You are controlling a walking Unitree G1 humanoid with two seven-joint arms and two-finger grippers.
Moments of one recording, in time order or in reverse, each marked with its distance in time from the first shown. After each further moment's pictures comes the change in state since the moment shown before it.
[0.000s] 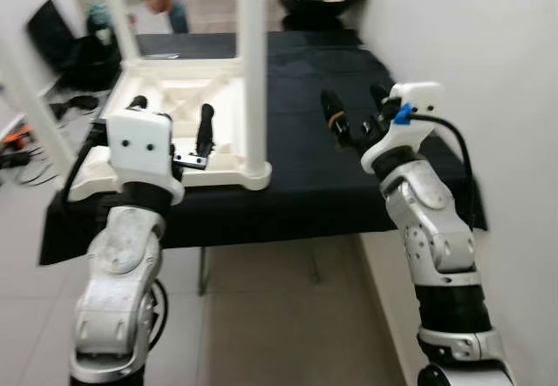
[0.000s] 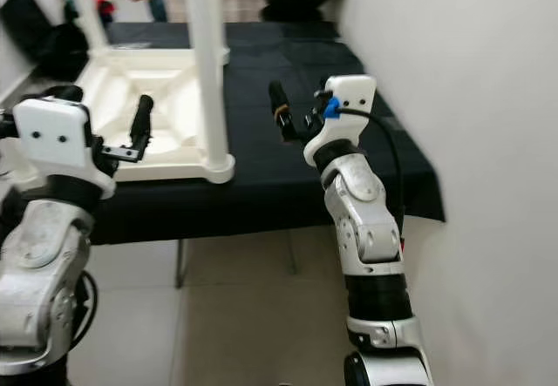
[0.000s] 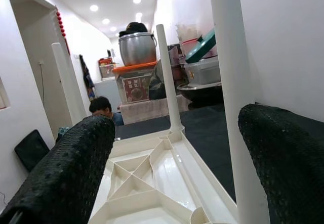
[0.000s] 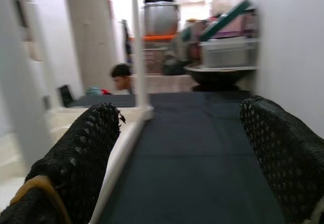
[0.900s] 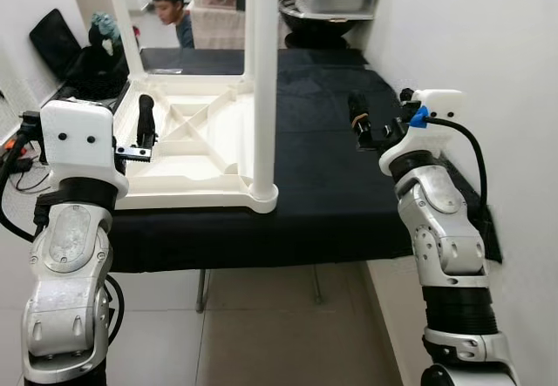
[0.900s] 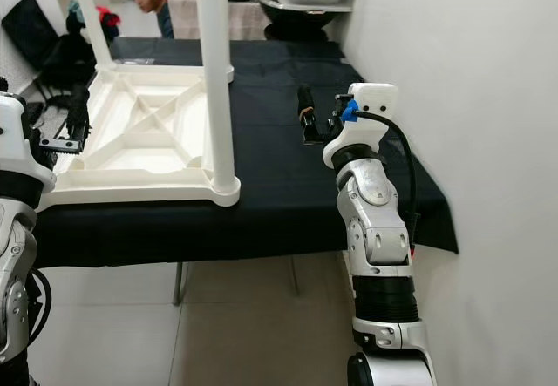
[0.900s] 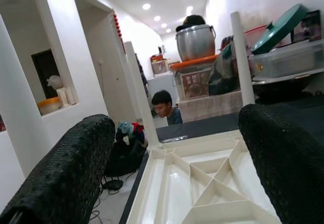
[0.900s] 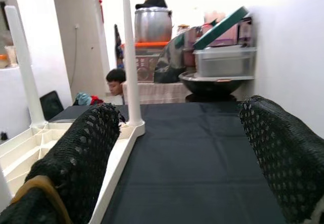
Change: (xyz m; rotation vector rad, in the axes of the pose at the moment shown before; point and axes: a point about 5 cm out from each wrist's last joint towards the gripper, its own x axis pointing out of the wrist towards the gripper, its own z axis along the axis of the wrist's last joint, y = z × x) left arm 0.002 0.039 0.003 0.125 -0.006 0.112; right arm 0.004 -0.013 0.006 -0.016 -0.028 -0.104
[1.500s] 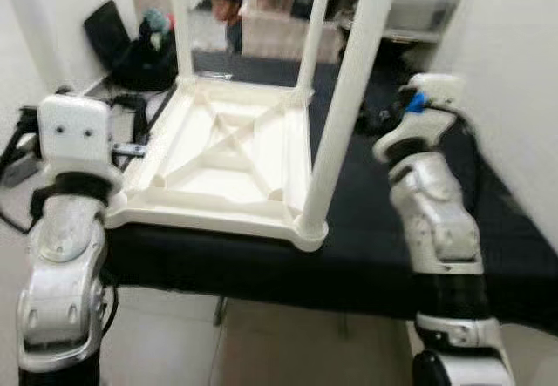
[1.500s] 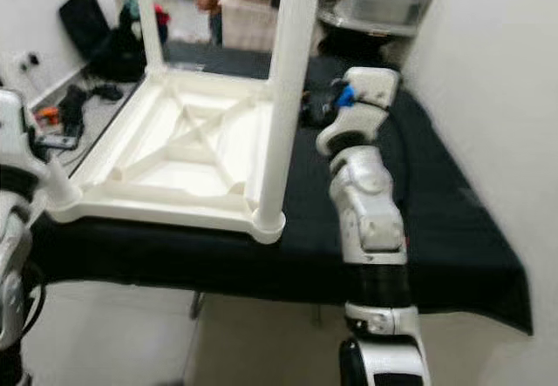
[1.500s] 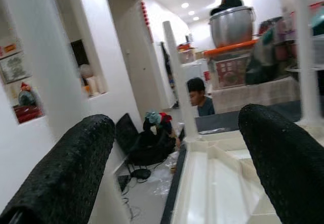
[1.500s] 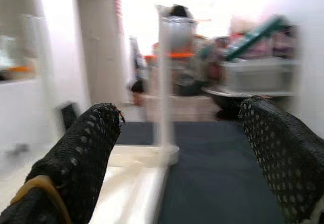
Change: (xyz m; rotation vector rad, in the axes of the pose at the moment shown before) left arm 0.003 -0.003 -0.006 -0.005 0.034 -0.018; right arm 0.009 -0.011 0.009 -0.055 -0.022 -0.115
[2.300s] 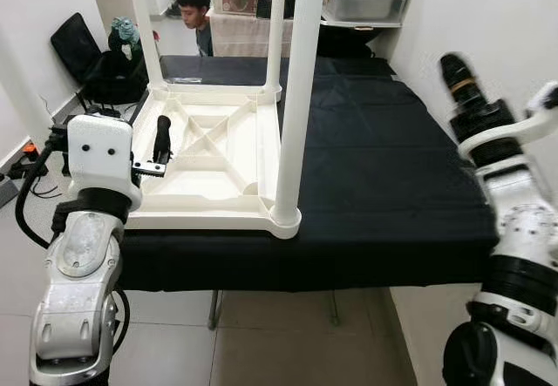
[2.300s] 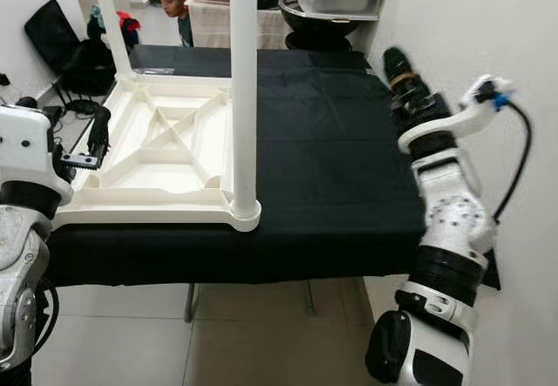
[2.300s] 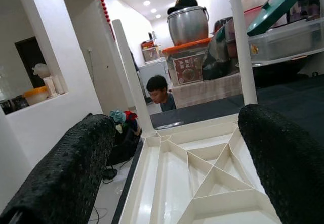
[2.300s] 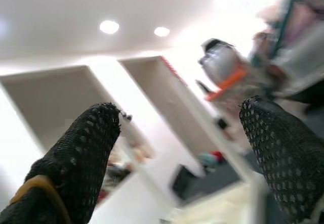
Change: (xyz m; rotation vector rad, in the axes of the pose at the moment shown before) left arm -0.012 -0.011 -0.014 -0.014 0.061 -0.062; right arm -0.005 -0.073 0.040 0.808 -0.178 0.331
